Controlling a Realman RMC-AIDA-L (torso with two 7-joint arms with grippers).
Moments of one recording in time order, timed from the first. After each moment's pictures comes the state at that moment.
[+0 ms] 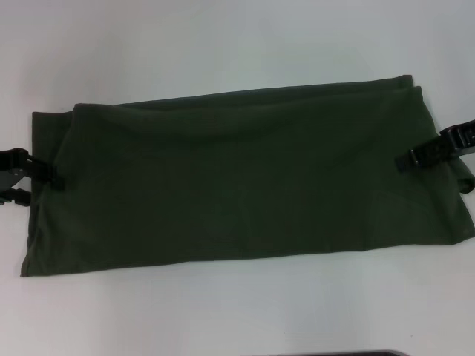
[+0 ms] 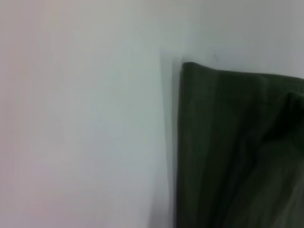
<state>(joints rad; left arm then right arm) -0.71 -1.95 0.58 0.70 2.82 1.55 -2.70 0.67 1.97 -0.64 -0.86 -2.62 -1.73 2.35</state>
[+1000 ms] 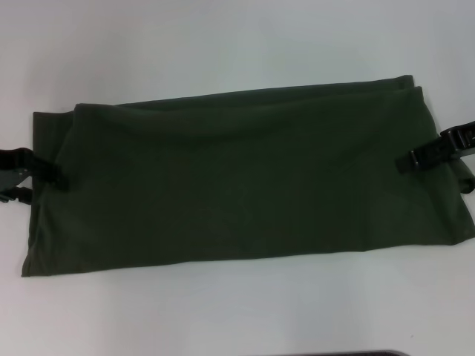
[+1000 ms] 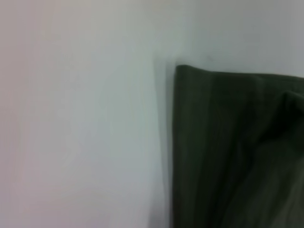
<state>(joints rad) -0.72 -1.95 0.59 0.69 2.82 1.54 -2.69 0.67 1.97 -0.64 -0.86 -2.62 -1.73 2.35</state>
